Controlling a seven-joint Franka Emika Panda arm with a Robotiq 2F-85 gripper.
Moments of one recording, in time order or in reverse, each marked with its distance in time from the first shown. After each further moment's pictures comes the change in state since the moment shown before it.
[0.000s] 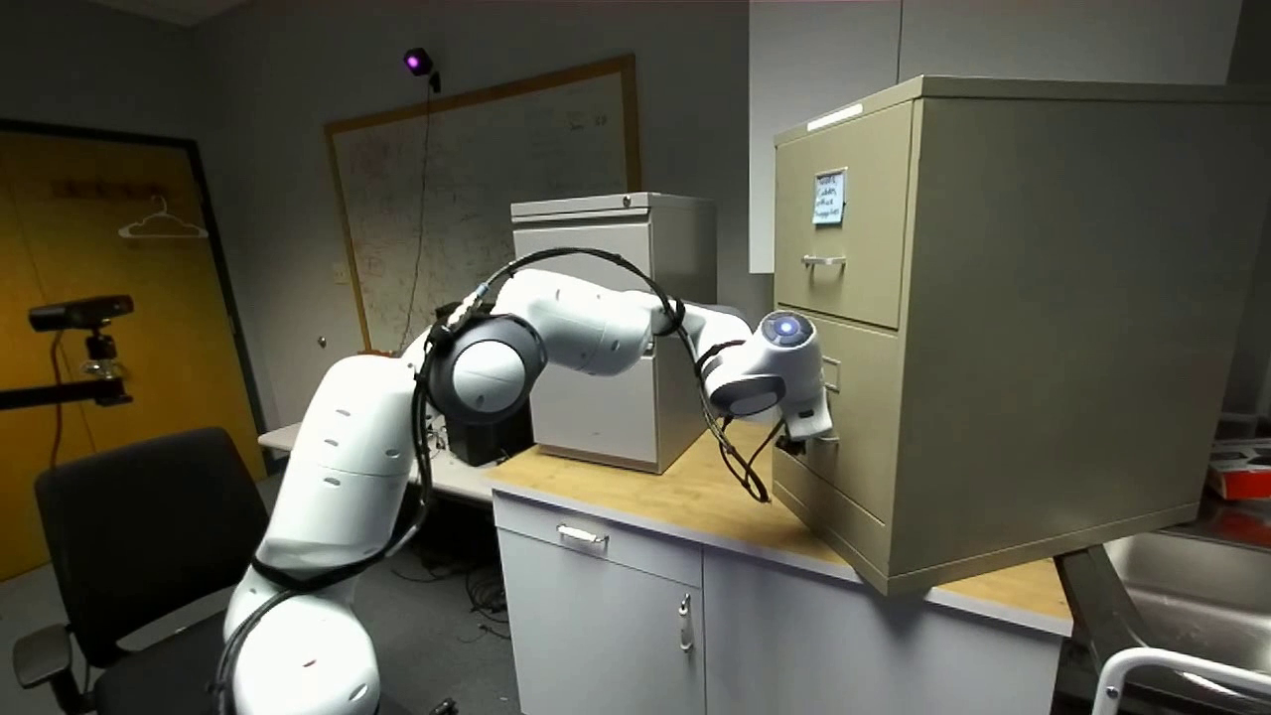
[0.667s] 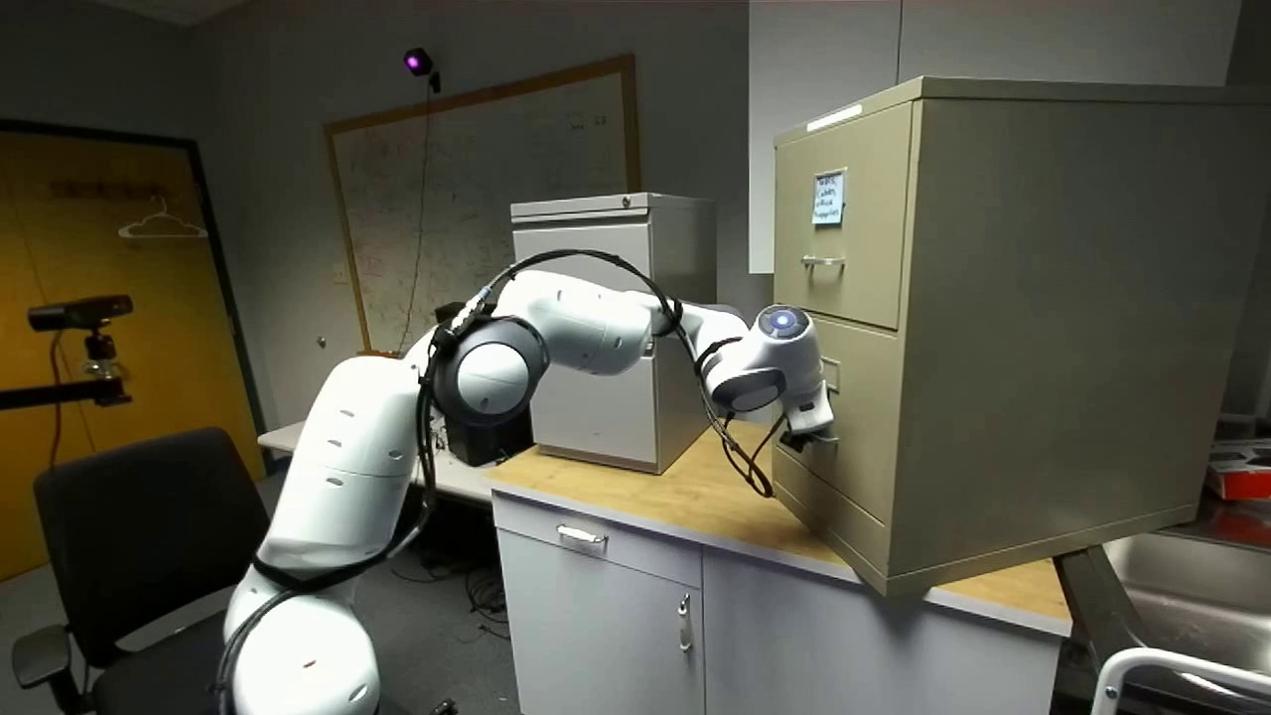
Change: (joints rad) arm -0.002 0.010 0.011 0.027 -0.054 0.021 0.029
